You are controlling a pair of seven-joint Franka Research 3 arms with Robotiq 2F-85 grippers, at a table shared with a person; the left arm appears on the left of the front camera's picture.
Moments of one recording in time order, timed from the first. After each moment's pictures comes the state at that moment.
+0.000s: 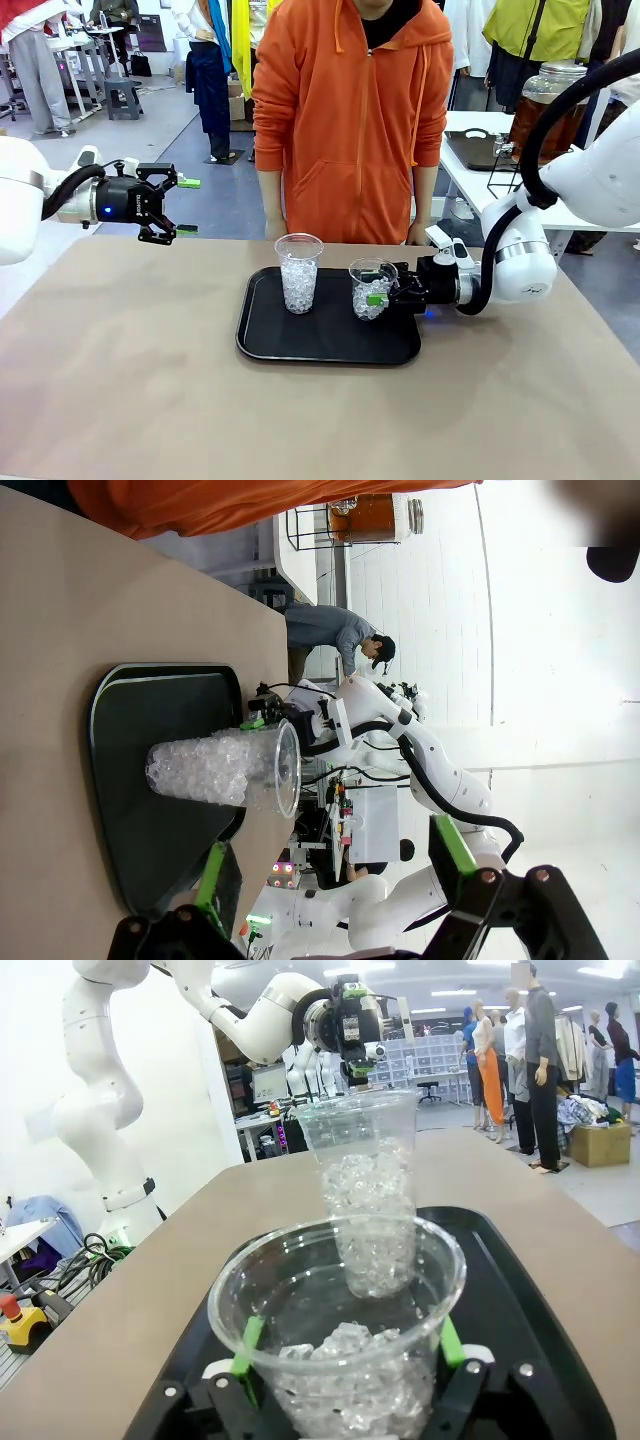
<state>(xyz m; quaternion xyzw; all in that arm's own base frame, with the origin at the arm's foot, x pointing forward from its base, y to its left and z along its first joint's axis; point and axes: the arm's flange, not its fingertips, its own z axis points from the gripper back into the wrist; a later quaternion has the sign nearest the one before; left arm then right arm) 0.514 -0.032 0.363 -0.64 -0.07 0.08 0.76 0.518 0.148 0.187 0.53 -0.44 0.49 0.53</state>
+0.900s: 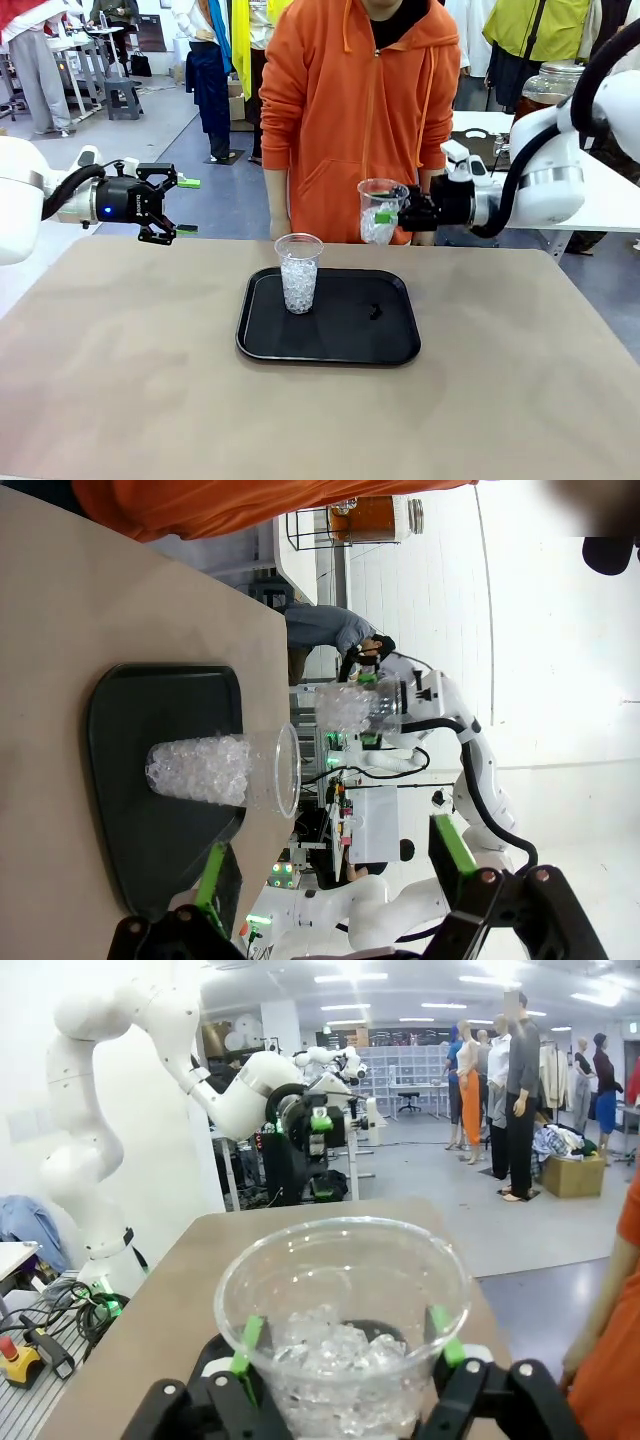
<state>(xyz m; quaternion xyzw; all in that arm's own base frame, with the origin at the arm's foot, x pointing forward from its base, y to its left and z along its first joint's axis) 0.514 -0.032 0.363 -0.64 -0.07 0.08 0.76 0.574 0.140 0.351 0.50 -0.47 0.50 0.53</state>
